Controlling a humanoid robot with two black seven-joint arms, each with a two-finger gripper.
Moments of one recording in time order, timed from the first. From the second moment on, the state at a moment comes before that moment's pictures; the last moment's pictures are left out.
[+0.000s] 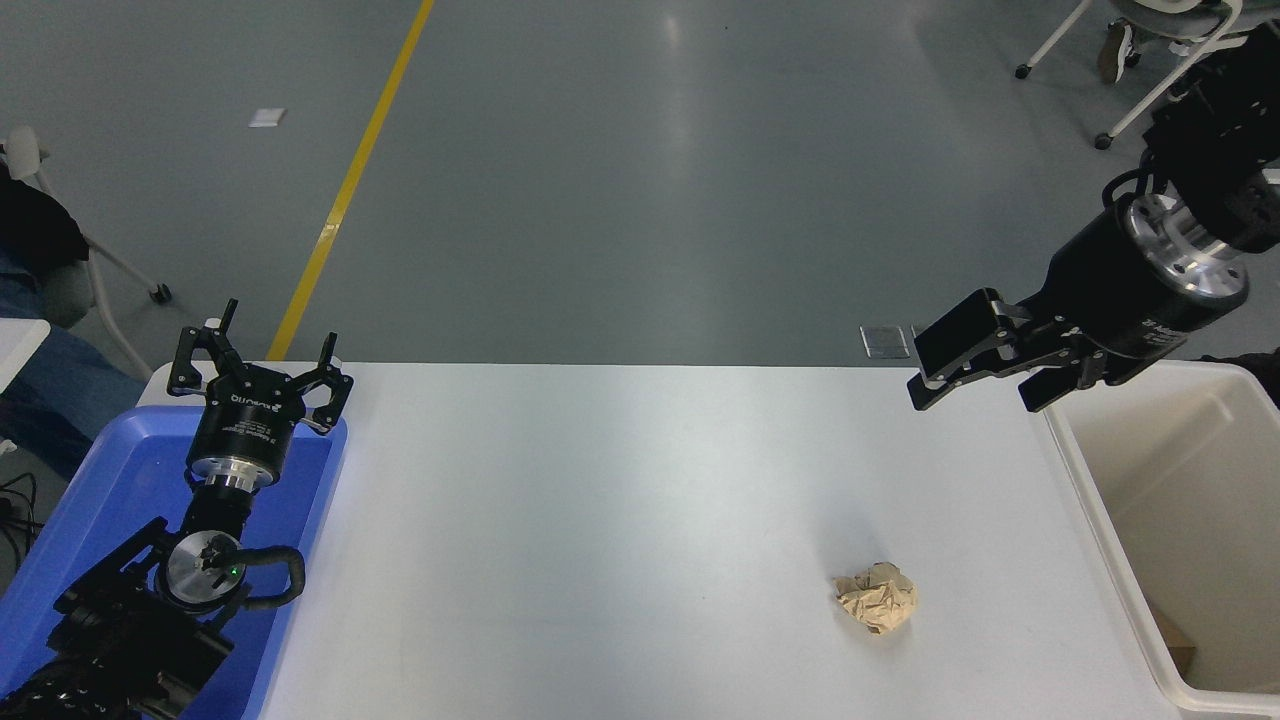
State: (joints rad) left arm -0.52 0.24 -1.00 -0.46 -0.12 -0.69 -0.40; right arm 2.37 -0.53 -1.20 1.58 -0.31 0.78 0.06
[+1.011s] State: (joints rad) left arm -0.52 0.24 -1.00 -0.46 -0.12 -0.69 -0.40; right arm 1.55 -0.21 -0.99 1.09 -0.43 0.58 0.05
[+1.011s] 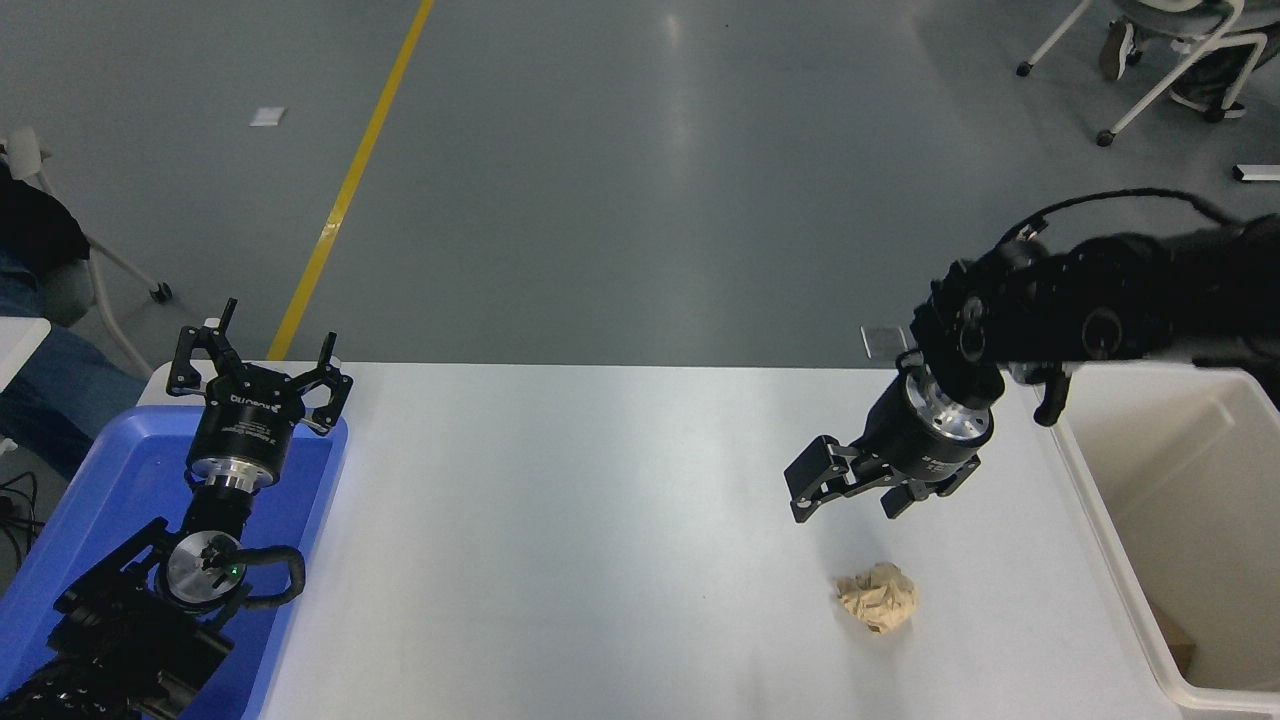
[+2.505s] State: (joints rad) left arm -0.52 0.24 -1.00 -0.46 -0.12 -0.69 -0.40; right arm 1.83 -0.47 -1.11 1.29 -0.57 0.57 0.06
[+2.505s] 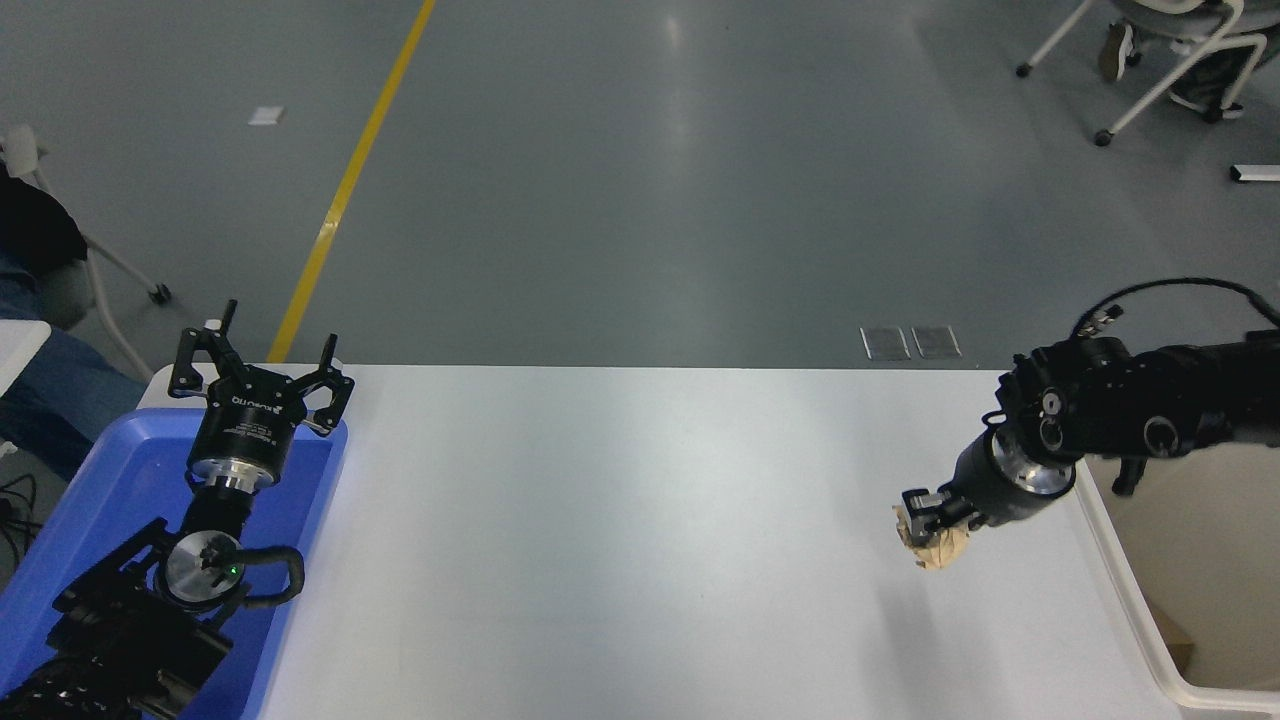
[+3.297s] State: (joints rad) left arm -0.52 0.24 -1.00 -0.46 -0.12 -0.69 -0.40; right arm 2.67 -0.46 -1.37 1.58 -0.46 0.78 0.11
